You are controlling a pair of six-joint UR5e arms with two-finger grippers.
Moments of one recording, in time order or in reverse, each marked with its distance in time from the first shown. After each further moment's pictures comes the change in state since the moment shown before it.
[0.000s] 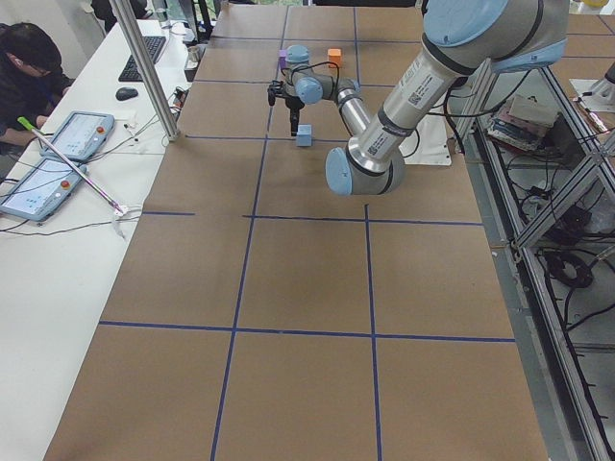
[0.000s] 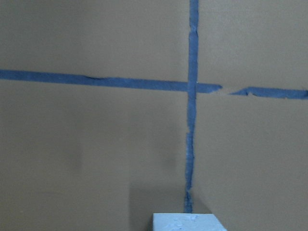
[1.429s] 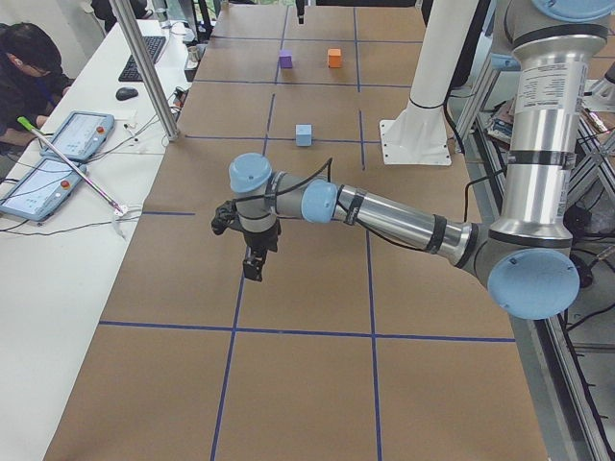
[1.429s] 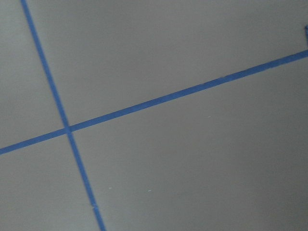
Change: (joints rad) left arm -0.860 0.819 -0.228 0.063 -0.356 1.320; right arm -0.368 0.249 0.193 0.012 0.018 0.749
